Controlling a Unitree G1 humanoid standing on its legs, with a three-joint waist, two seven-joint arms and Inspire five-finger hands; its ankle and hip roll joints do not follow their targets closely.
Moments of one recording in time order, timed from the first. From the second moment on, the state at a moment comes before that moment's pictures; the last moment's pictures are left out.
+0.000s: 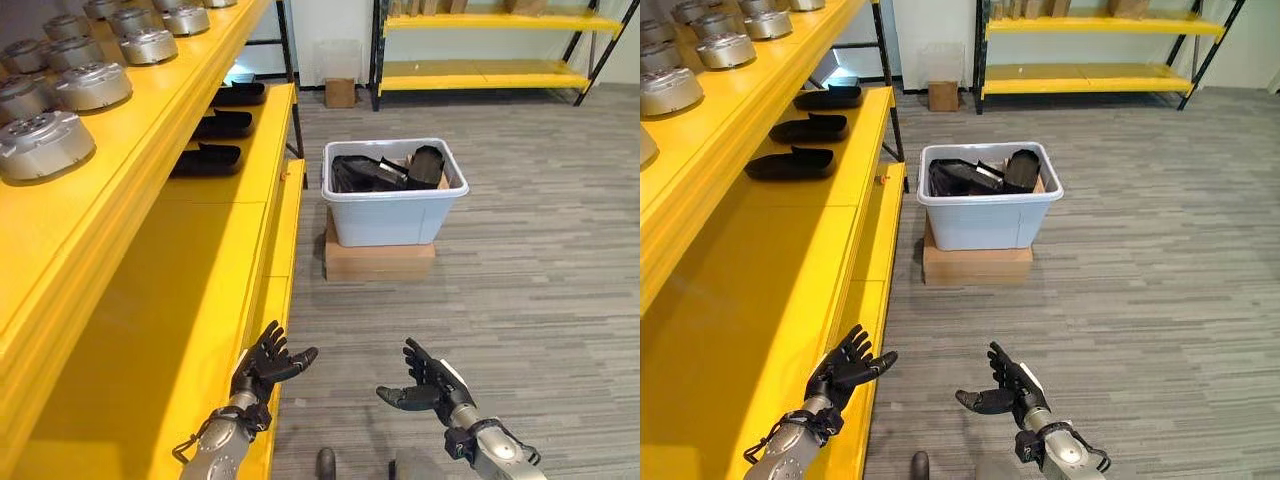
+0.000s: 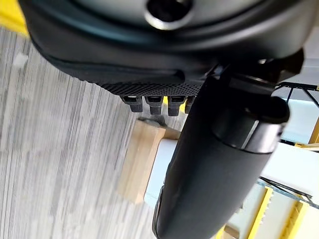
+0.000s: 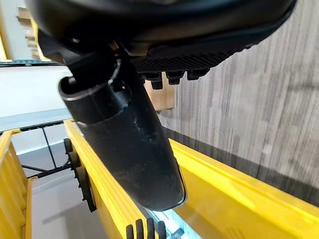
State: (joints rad) left arm 0.10 0.34 -0.25 0.38 -0.73 -0.14 -0.01; right arm 0.15 -0.40 0.36 0.31 0.47 -0.08 0.04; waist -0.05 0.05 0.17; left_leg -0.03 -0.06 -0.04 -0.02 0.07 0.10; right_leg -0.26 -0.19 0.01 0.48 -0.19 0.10
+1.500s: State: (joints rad) left arm 0.15 0.31 -0.24 0.45 -0.78 -0.13 -0.01; right arm 0.14 -0.43 0.32 0.32 0.45 -0.10 0.00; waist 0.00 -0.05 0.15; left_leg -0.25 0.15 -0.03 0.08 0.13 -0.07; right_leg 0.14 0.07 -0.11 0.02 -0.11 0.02
